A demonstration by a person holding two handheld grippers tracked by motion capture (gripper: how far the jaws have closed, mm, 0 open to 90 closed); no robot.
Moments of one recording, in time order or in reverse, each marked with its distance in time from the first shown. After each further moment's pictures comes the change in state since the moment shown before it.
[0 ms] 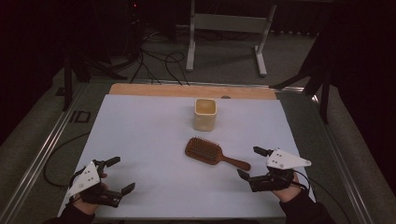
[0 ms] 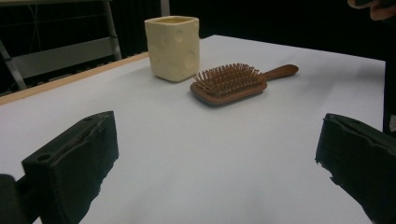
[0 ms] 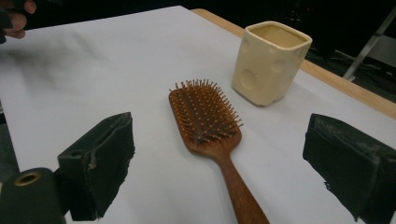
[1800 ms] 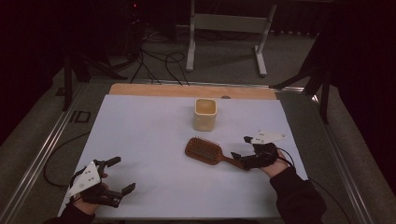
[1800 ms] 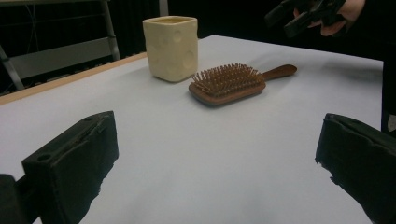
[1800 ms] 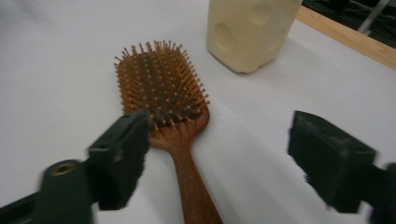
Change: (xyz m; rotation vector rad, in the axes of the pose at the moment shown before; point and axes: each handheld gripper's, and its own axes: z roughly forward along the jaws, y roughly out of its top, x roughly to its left) left arm 0.000 0.000 0.001 0.001 -0.005 0.003; right arm -0.052 -0.012 0.067 0.176 0.008 0.036
